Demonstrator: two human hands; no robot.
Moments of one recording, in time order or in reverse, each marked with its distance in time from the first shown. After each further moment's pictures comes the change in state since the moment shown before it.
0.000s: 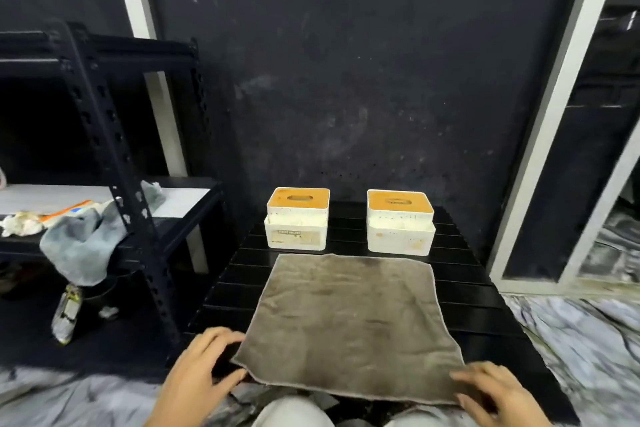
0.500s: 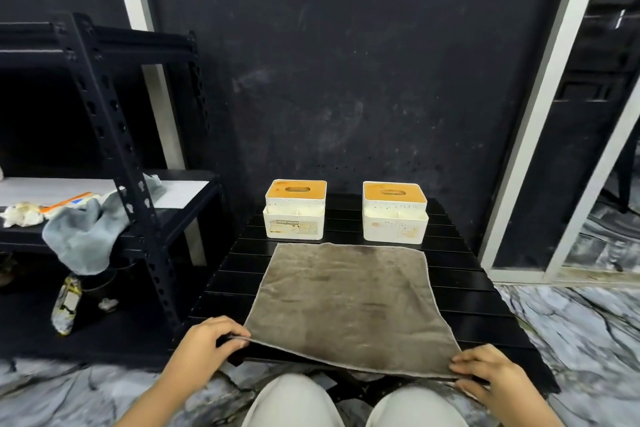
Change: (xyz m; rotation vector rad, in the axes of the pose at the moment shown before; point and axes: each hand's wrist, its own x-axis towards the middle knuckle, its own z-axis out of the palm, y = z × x) left_hand 0.010 0.012 -0.016 -0.157 -0.235 -0.141; right_hand -0.008 0.006 -0.004 0.054 -0.036 -0.103
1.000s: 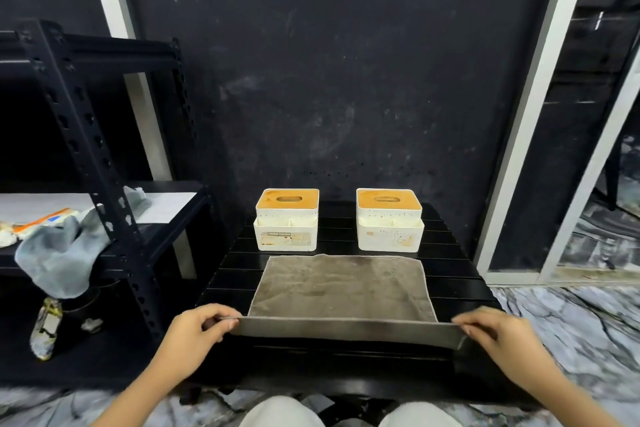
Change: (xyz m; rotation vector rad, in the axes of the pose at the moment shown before) left_hand 0.039 0.003 -0.021 -0.257 0.125 -0.098; right_hand 0.062 -0.003 -0.042 -0.053 0.000 0.283
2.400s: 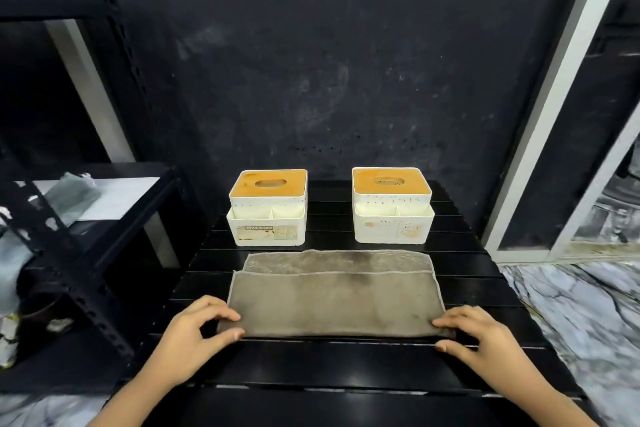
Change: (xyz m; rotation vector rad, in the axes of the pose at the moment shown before) left_hand 0.073 -0.035 0.047 0.129 -0.103 0.141; right_hand 0.044 0.037 0.061 0.103 -0.130 -0.023
